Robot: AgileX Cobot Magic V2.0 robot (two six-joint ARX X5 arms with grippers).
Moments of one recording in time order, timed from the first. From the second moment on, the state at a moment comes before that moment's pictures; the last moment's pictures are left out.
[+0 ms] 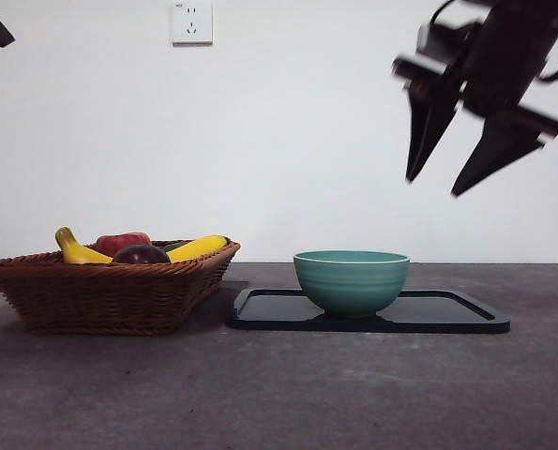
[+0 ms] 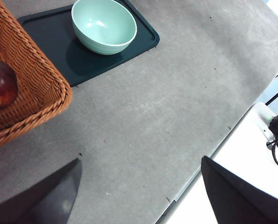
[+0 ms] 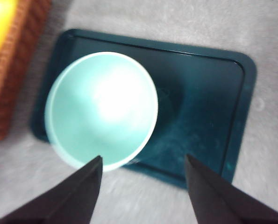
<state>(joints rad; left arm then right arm) -0.35 0.83 0.97 -0.91 0.54 0.07 0.29 1.57 1.27 -0.66 -0.22 0.22</state>
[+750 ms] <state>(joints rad) -0.35 0.83 0.97 -0.91 0.54 0.07 0.30 1.80 1.27 -0.45 -0.21 0.21</state>
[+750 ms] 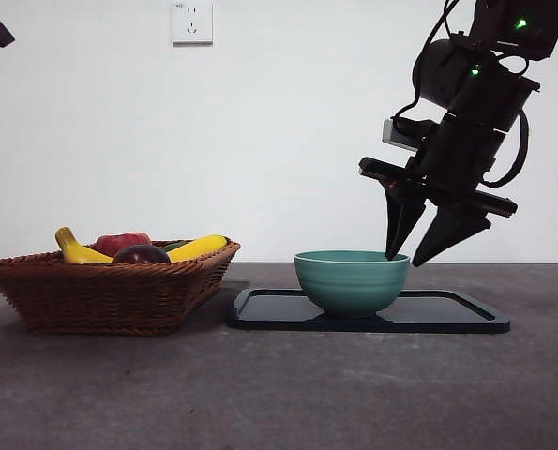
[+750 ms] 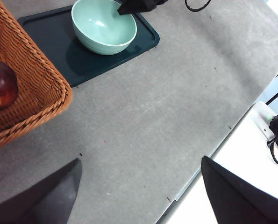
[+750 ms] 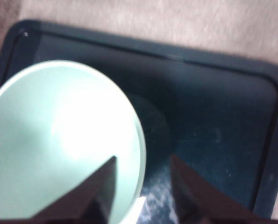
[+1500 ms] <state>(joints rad) -0.35 0.83 0.97 -0.91 0.54 0.07 0.30 1.82 1.27 -0.48 -0.21 0.21</state>
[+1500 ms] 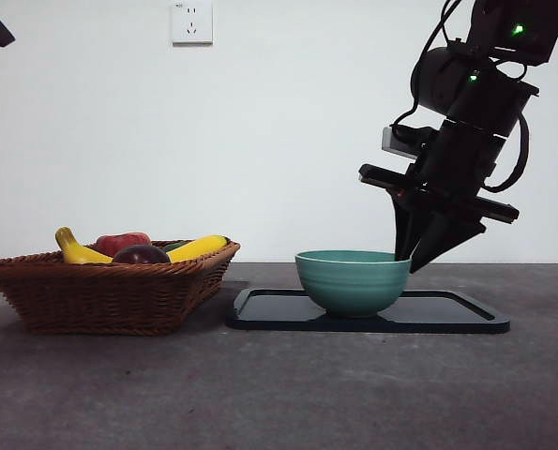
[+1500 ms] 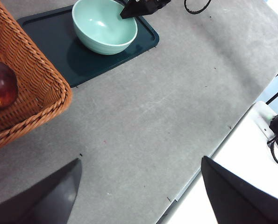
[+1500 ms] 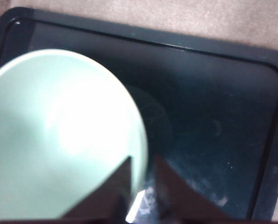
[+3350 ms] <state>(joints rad) -0.35 0.83 0.97 -0.91 0.54 0.08 0.59 1.26 0.81 -0.52 -0.15 0.21</state>
